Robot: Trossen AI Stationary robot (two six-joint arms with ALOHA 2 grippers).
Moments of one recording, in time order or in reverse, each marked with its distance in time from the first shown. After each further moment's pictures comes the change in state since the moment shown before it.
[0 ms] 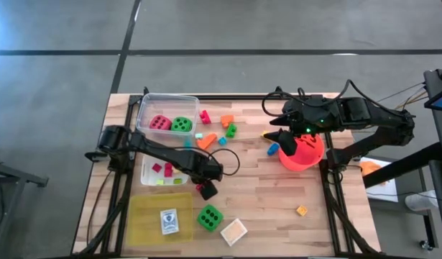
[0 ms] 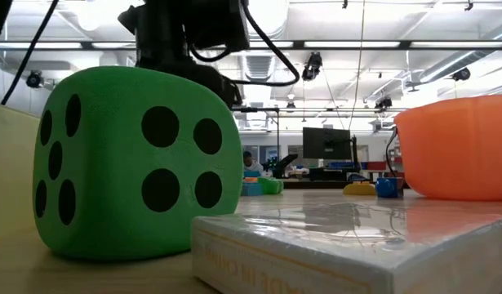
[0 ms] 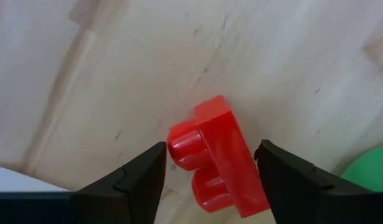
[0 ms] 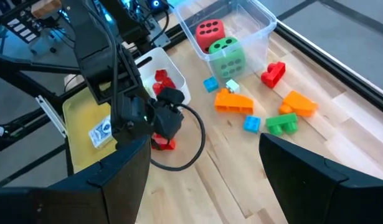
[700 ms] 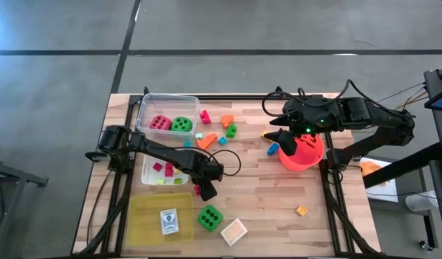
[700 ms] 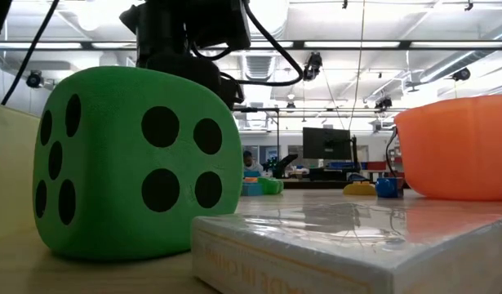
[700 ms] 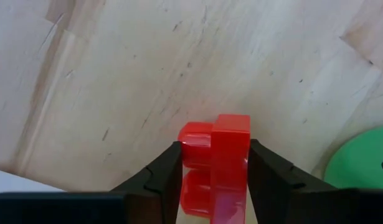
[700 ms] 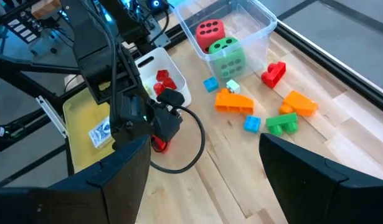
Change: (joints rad) left arm -0.005 0.021 0.004 0.003 0.047 0.033; right arm 0.000 0.001 0.000 0.001 0.000 0.004
